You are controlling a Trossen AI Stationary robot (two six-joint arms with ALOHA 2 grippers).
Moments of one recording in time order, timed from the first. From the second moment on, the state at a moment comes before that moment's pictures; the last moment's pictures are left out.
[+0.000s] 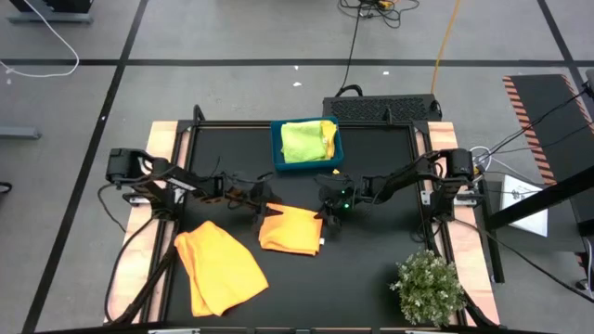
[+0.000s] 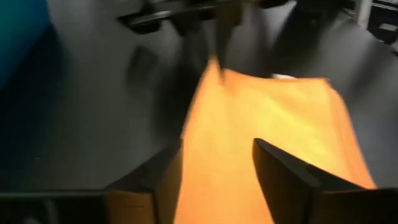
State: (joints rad) left arm 0.12 1.58 0.44 0.65 0.24 -0.10; right arm -0.13 1.80 0.63 0.48 -0.39 0.23
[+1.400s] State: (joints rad) left arm 0.28 1.66 0.50 0.53 0.56 -0.04; right arm 0.01 1.60 0.63 0.44 -0.24 -0.04
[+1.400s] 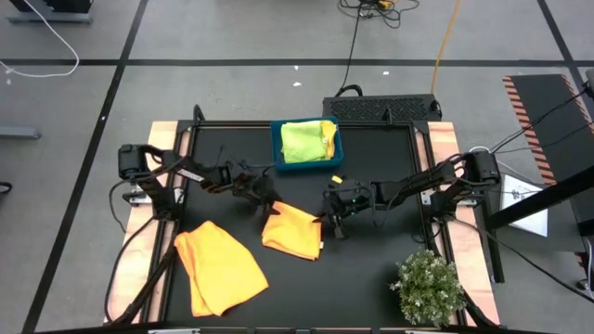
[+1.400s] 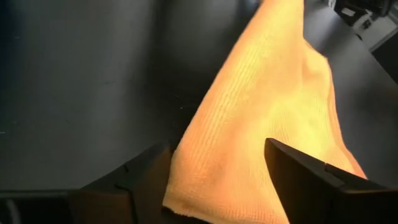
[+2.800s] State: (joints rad) left arm 0.20 1.39 0.65 0.31 0.18 0.18; right arm -0.18 1.29 0.63 0.28 -0.05 0.14
